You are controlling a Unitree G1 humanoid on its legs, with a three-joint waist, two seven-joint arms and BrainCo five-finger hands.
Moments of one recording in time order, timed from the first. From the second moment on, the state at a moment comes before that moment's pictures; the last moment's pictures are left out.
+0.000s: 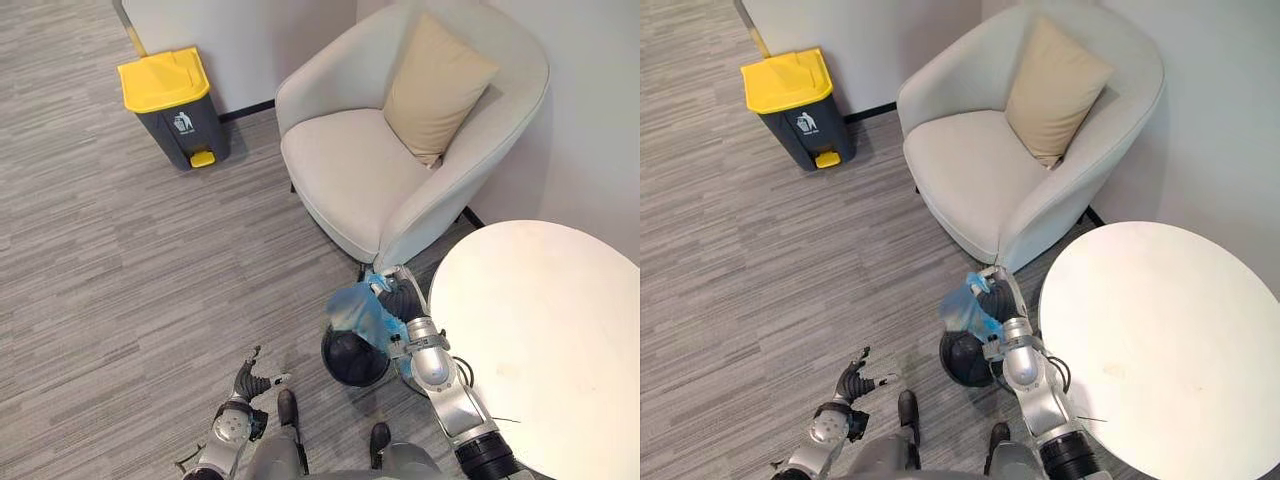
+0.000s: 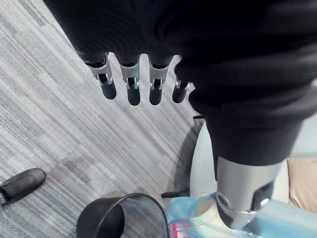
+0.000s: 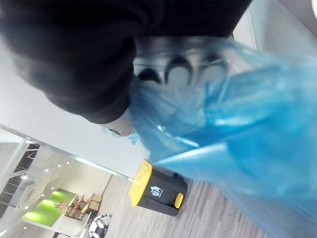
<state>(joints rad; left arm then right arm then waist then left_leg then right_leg) 0.05 0.17 -0.13 0.77 0.17 -0.21 0.19 -0.04 -0.10 0.26 0.07 -0.39 -0.16 -0.19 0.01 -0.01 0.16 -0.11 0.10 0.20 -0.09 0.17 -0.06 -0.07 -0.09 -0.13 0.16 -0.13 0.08</state>
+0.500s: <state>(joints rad) 0.15 0.22 -0.17 0.52 0.17 -0.23 0.15 -0.04 -0.21 0.31 0.01 -0.19 -0.20 -0.10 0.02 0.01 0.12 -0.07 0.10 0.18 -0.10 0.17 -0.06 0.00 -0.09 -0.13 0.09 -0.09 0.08</state>
